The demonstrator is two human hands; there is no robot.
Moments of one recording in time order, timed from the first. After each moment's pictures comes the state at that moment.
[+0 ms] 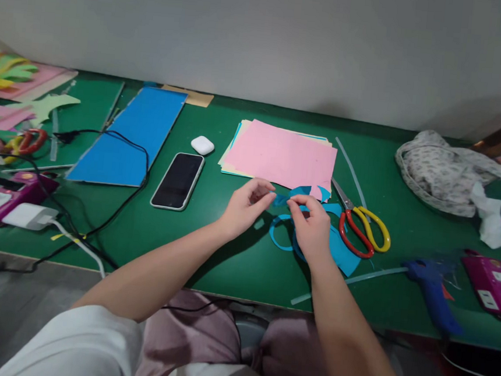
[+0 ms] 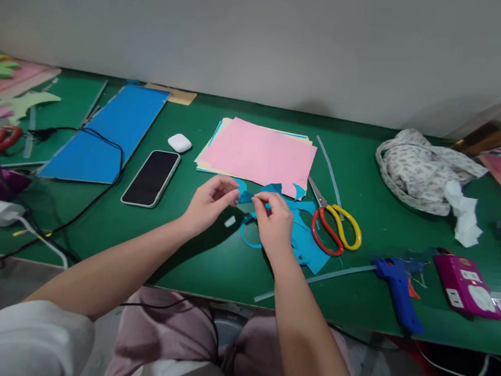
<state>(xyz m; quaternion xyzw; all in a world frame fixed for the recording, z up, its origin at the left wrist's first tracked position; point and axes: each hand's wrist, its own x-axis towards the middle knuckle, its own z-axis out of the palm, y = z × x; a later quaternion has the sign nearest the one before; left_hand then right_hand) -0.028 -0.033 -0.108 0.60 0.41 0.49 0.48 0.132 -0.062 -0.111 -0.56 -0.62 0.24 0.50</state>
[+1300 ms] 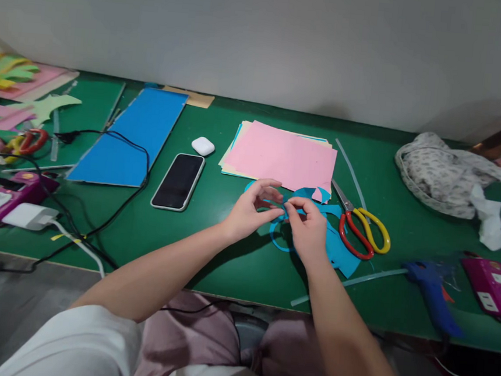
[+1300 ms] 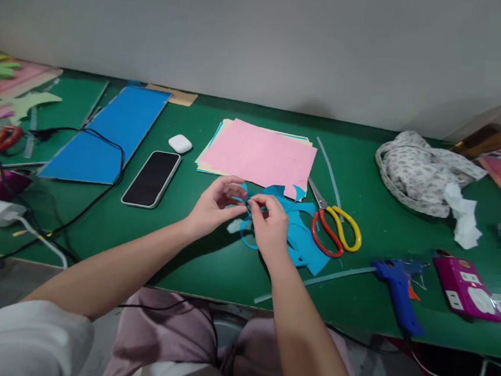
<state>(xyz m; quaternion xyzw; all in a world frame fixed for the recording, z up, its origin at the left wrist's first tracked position) -0.023 -0.036 -0.115 0.58 0.31 0.50 0.56 0.124 -0.065 -0.115 -0.54 -0.58 0.31 0.53</state>
